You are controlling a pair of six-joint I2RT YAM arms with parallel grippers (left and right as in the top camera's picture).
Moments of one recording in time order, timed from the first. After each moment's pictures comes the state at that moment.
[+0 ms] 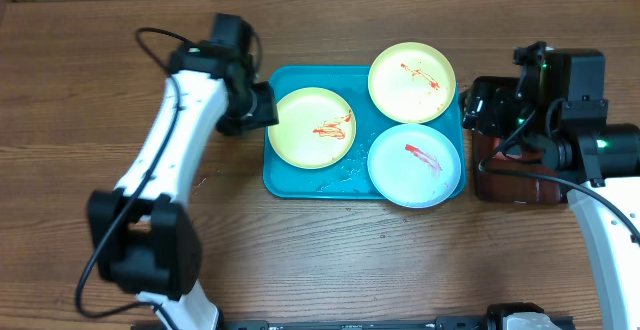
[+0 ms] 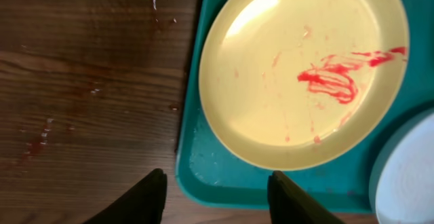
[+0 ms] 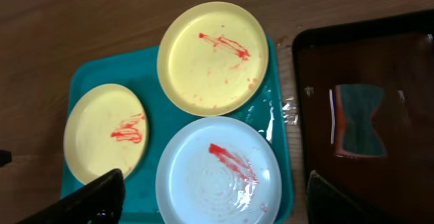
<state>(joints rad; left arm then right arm) -0.20 1.87 1.60 -1.14 0.10 -0.42 0.04 1.27 1.30 -0.93 -0.15 0.30</state>
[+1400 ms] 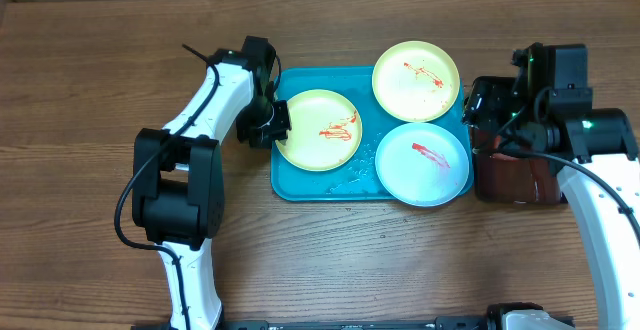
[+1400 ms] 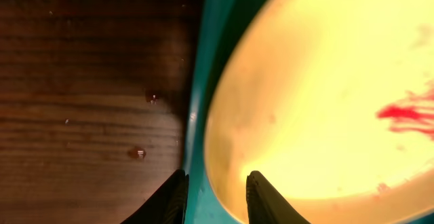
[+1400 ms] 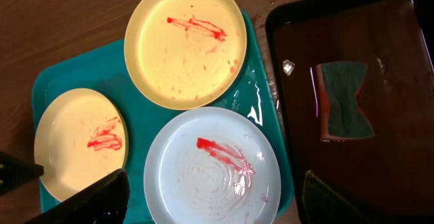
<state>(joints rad) -0.21 2.15 1.66 -1.13 0.19 -0.39 0.04 1.36 1.30 -0.93 -0.09 0.35</state>
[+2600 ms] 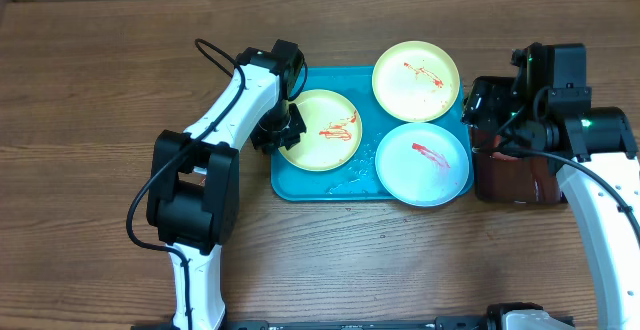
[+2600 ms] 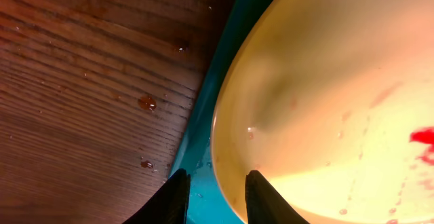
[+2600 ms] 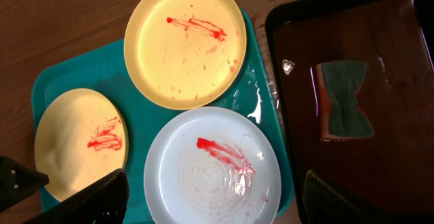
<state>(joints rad) -0.31 2.15 1.66 -1.19 0.01 -0.70 0.04 1.36 1.30 -0.93 -0.09 0.35</state>
